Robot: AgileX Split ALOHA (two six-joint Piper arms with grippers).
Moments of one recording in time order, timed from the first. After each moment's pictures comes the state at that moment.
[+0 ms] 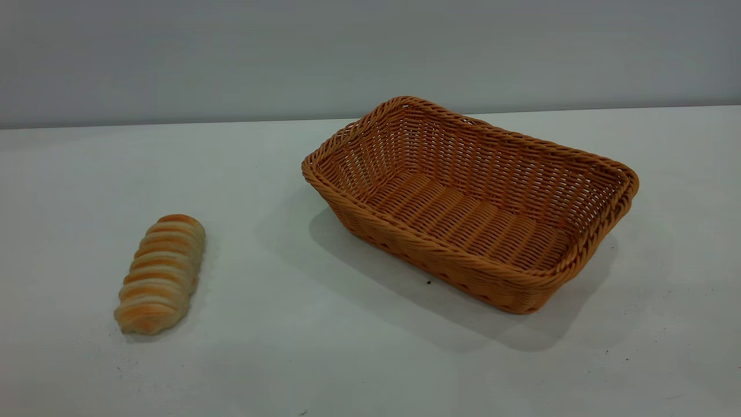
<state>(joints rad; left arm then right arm) -0.07 -0.02 -0.49 -0.05 1.14 0.14 -0.02 0.09 -0.48 0.10 1.12 -0.14</state>
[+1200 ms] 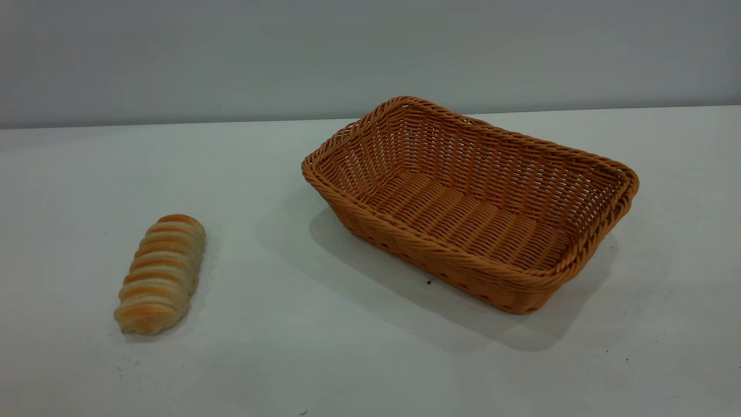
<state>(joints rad) -0.07 -0.02 -0.49 -0.05 1.14 0.14 0.00 0.09 -0.48 0.08 1.12 -0.14</state>
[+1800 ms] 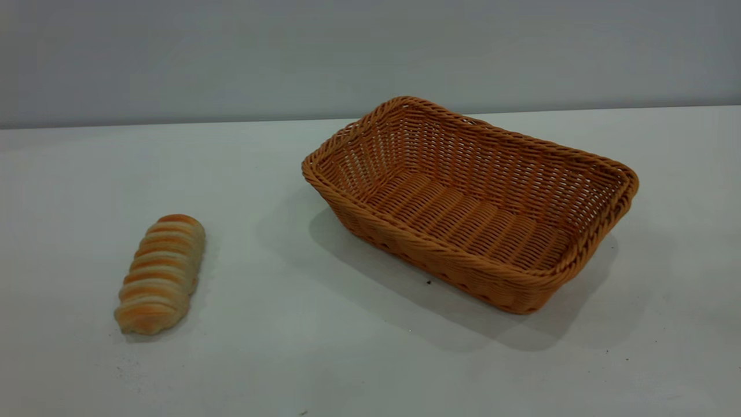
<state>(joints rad) -0.07 0.26 -0.51 -0.26 0.74 0.24 0.00 0.40 -0.49 0.37 0.84 -0.13</state>
